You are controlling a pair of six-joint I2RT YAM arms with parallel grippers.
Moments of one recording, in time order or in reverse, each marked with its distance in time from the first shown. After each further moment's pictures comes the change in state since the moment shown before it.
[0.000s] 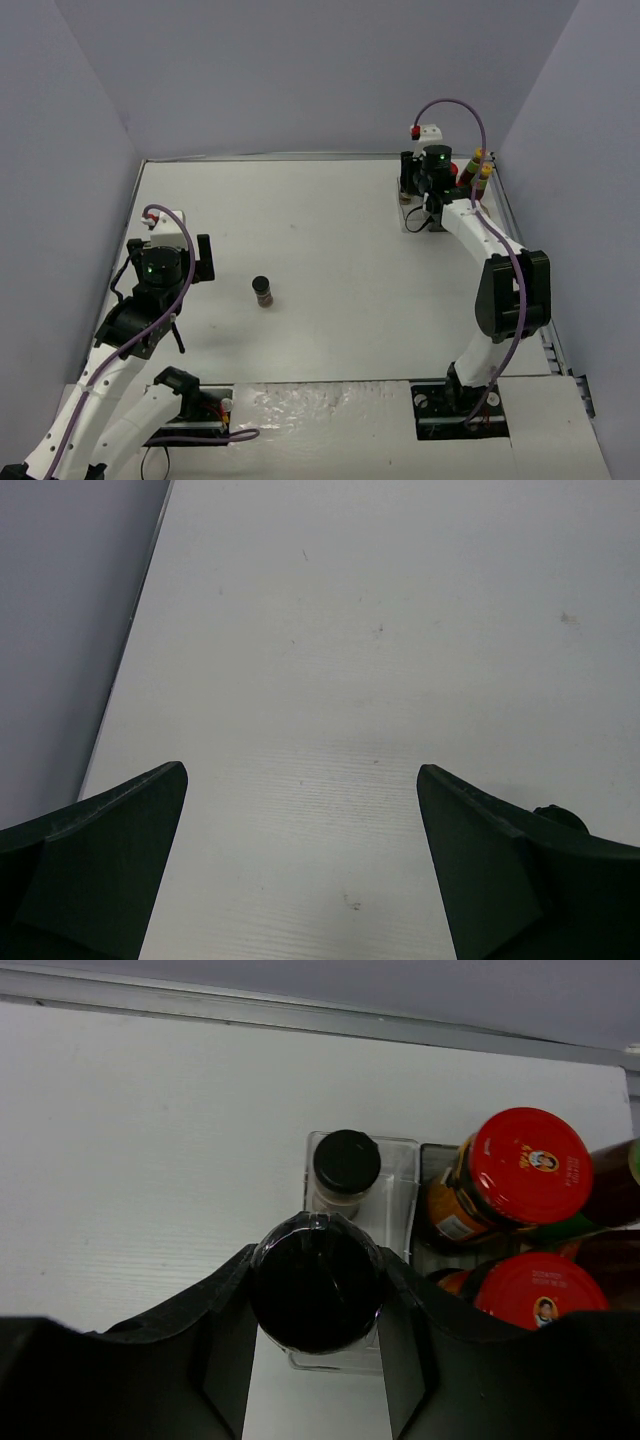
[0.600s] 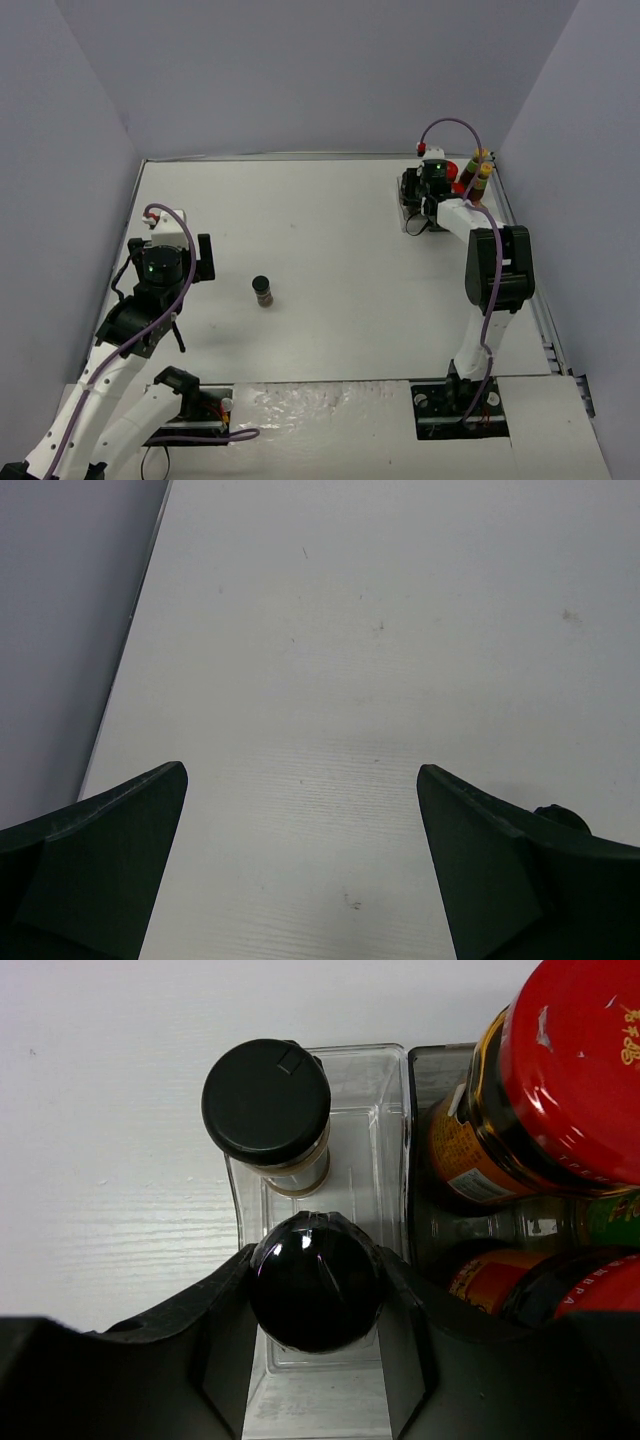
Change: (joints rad) left arm 0.000 0.006 0.000 0.000 0.000 0.000; right arm -0.075 0.215 0.000 0.048 0.005 0.101
